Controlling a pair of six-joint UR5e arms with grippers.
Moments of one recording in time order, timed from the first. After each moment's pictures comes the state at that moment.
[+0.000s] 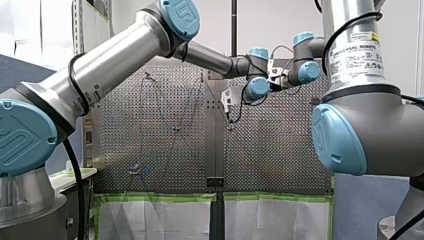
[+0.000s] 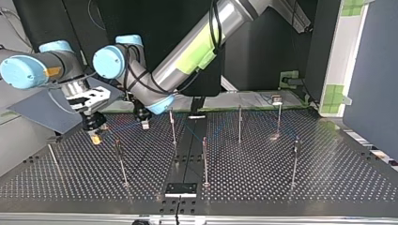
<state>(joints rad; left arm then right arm) -0.82 -2.38 -0.85 -3.09 -2.43 -1.76 1.78 -1.29 1.54 -0.22 1.14 1.82</state>
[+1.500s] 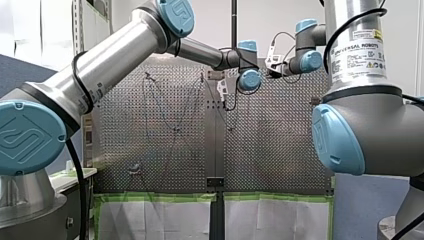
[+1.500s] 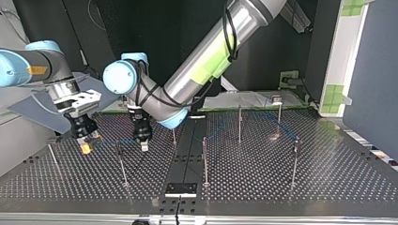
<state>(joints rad) -0.75 -2.35 -0.82 -2.96 -2.32 -1.68 1.77 -1.34 1.50 -0.24 1.09 1.83</state>
